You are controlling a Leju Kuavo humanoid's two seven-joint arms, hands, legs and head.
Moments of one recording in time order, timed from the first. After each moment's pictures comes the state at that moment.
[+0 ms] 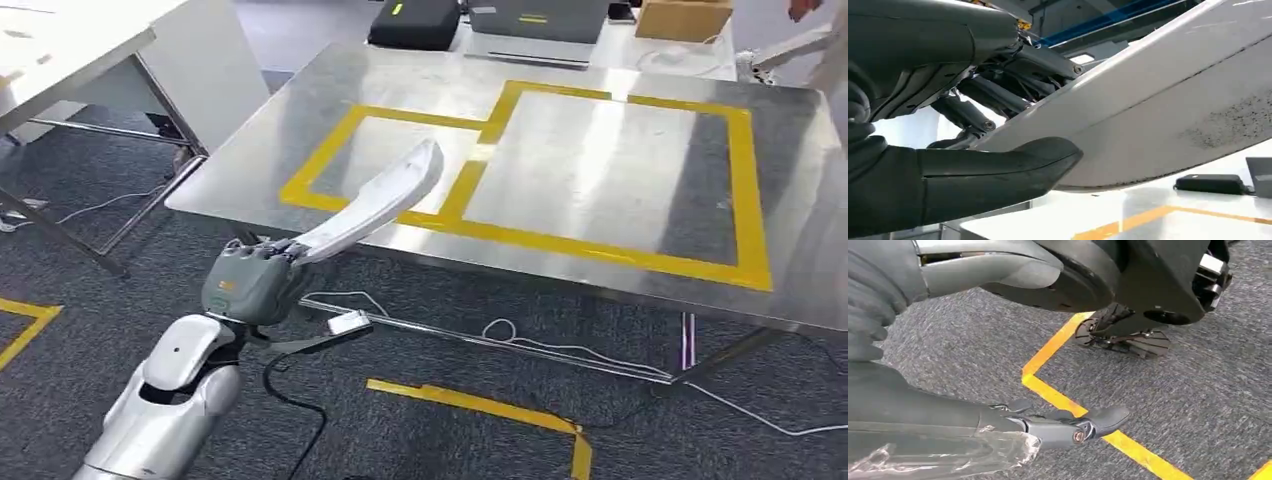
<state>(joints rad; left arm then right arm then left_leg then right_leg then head) -0.22 -0.04 -0.40 -1.39 -1.32 0.27 -0.12 -0.06 0.01 1.09 -0.13 -0.85 -0.09 -0.39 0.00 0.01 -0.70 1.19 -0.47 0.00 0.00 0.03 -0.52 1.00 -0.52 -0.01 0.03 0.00</state>
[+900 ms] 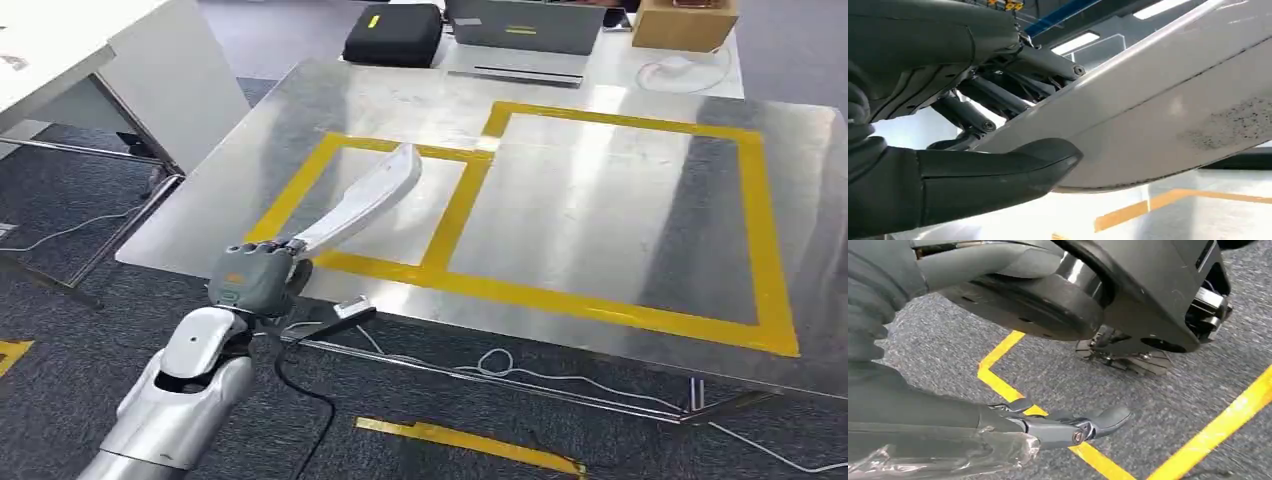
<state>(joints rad) -0.26 -0.07 -0.38 -1.29 -1.39 0.25 -0.01 -0.07 0.03 1.13 -0.13 -0.84 -0.09 -0.39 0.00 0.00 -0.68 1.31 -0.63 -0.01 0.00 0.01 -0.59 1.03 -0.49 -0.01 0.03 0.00</state>
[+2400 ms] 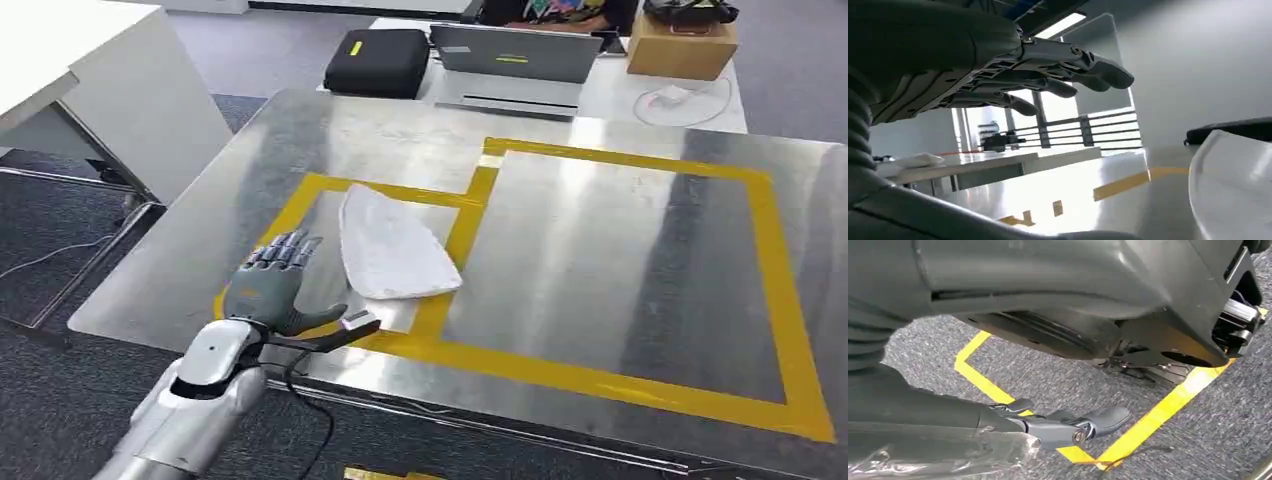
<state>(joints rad) -0.23 -0.09 -0.36 -1.21 -1.42 0.26 0.00 -0.06 0.06 1.16 -0.15 -0.87 -0.10 -0.37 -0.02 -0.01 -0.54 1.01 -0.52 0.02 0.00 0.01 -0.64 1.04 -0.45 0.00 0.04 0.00</state>
